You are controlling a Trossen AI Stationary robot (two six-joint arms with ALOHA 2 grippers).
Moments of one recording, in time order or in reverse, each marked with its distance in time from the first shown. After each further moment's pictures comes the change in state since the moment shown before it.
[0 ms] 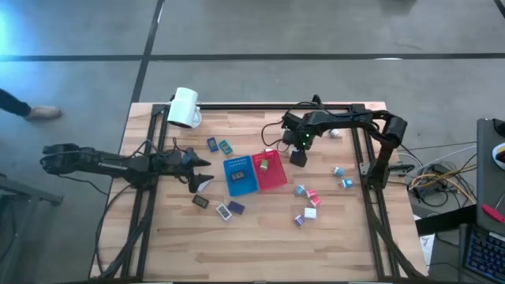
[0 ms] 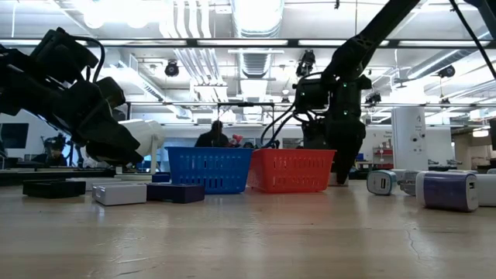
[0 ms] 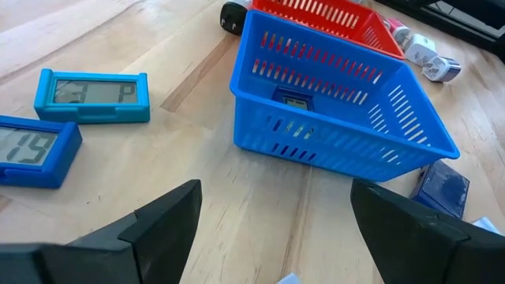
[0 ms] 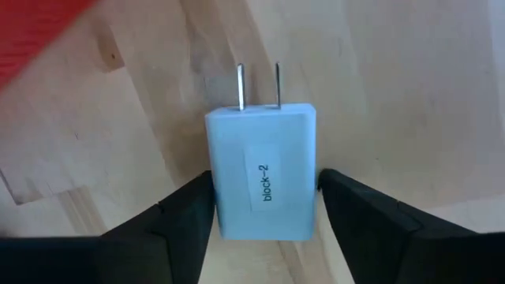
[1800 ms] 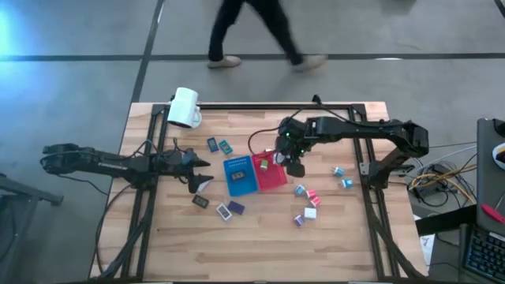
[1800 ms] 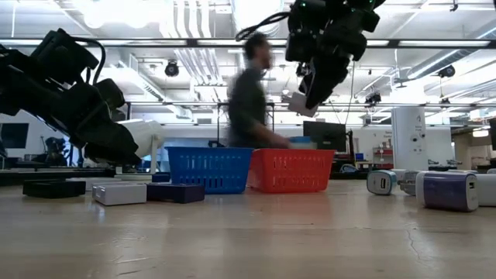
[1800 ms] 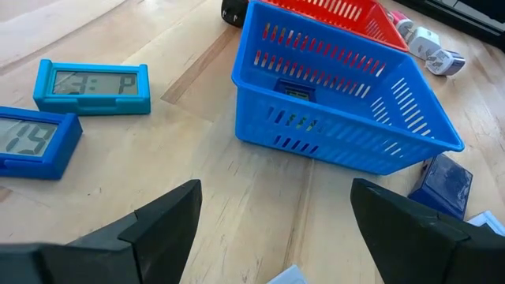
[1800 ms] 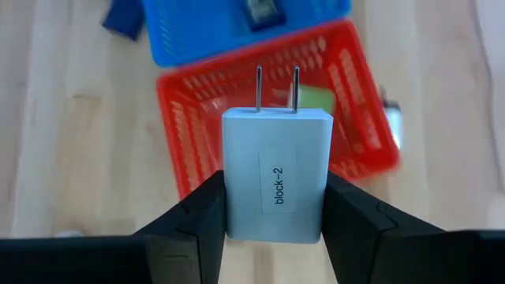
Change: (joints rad) left arm 0.000 0.000 0.000 -0.018 0.003 0.000; right arm 0.266 -0.250 0.147 -0.012 -0.080 0.016
